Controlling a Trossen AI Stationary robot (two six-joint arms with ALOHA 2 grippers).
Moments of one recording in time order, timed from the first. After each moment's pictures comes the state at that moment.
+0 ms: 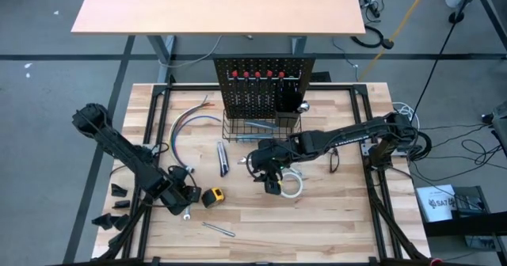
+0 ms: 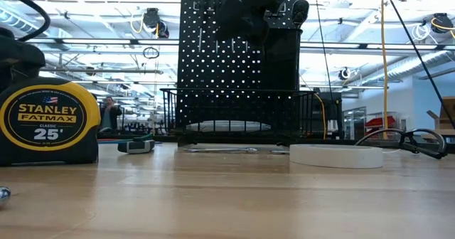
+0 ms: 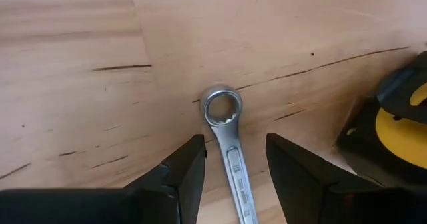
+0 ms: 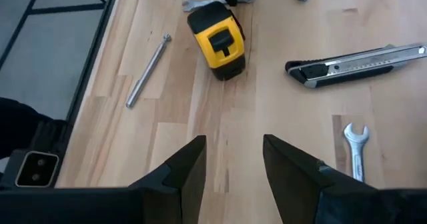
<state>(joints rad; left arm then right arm) -0.75 1.32 0.54 -0.59 -0.17 -2.10 0.12 1.76 1.40 -0.43 -0.16 0.18</state>
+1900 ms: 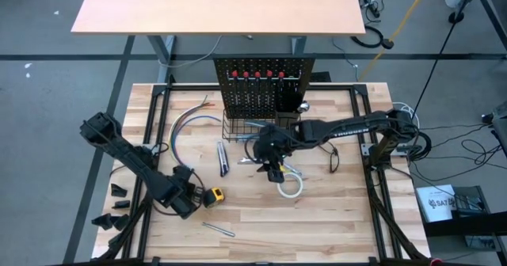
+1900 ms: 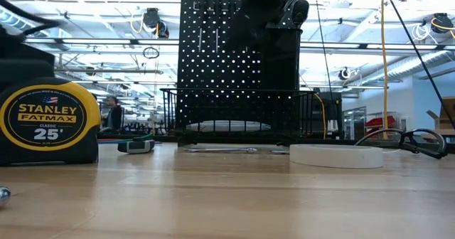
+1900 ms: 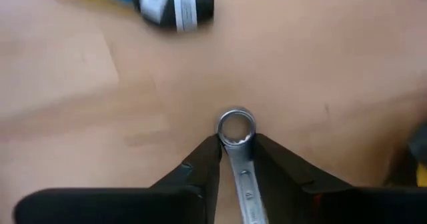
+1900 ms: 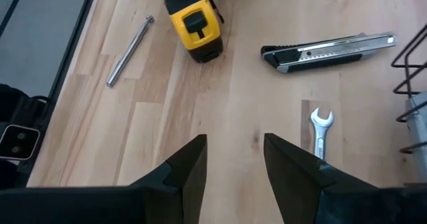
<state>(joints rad) -0.71 1.49 0.68 -0.82 -0.26 -1.98 0.02 1.74 1.40 -0.51 -0.24 0.06</state>
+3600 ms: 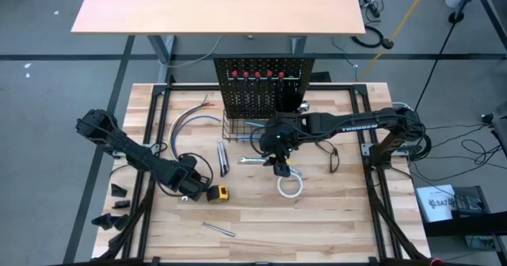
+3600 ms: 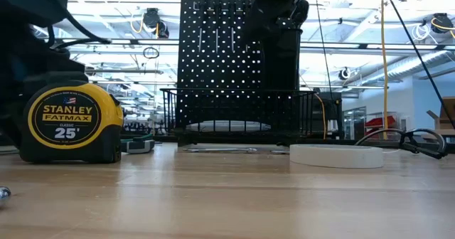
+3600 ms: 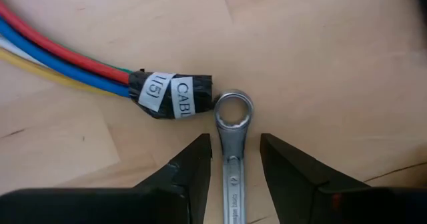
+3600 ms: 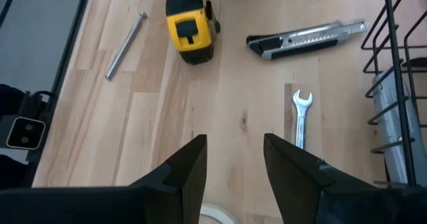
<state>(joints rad) -0.50 1.42 0.61 -0.74 -0.23 -1.75 -0.01 1.66 1.40 -0.61 -0.24 0.06</state>
